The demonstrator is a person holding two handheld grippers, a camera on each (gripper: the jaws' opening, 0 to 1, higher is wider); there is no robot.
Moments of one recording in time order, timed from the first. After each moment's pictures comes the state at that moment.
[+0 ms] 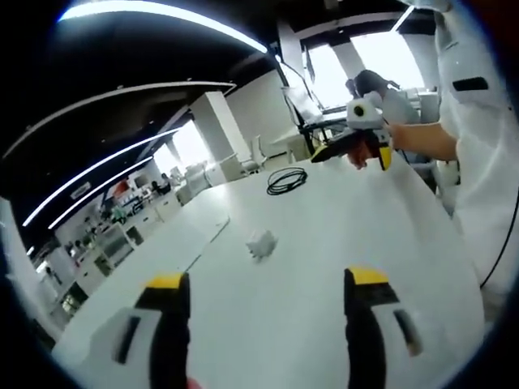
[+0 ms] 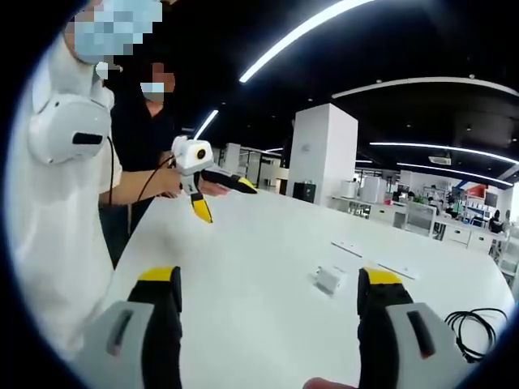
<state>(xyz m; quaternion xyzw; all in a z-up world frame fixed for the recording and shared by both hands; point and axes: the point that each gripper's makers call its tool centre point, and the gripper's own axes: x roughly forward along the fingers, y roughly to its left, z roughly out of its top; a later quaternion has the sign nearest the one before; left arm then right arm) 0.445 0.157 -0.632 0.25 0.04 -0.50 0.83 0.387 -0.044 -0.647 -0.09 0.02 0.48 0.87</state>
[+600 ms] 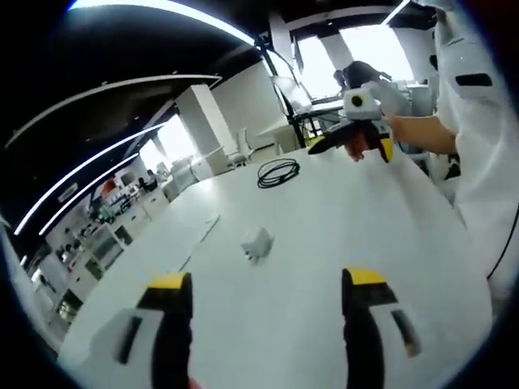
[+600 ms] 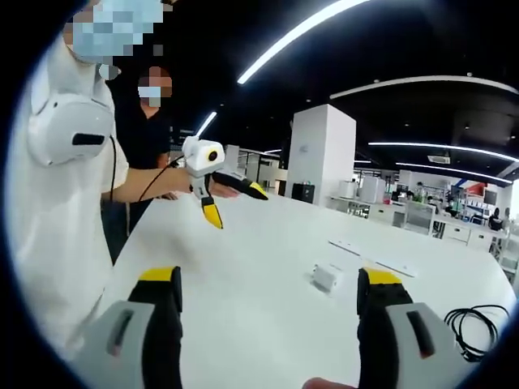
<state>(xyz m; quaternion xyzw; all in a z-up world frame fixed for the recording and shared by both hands) 0.465 0.132 -0.644 0.27 0.07 -0.52 0.80 0.392 -0.050 -0.651 -0.08 0.02 0.48 0.88</state>
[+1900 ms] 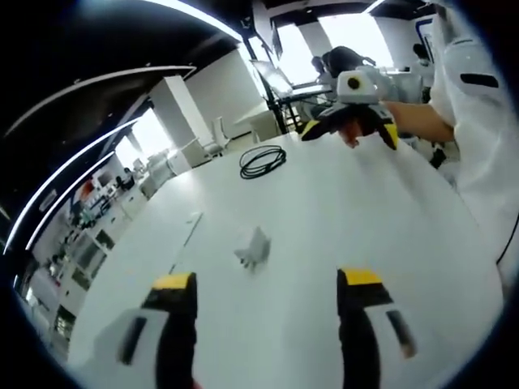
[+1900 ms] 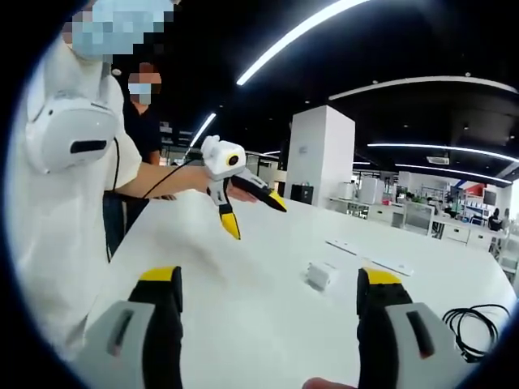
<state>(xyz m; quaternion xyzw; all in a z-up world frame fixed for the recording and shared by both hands) 0.503 0.090 -0.663 0.31 0.10 -0.56 0.76 0.401 -0.058 -0.655 -0.08 0.01 0.47 0.88</state>
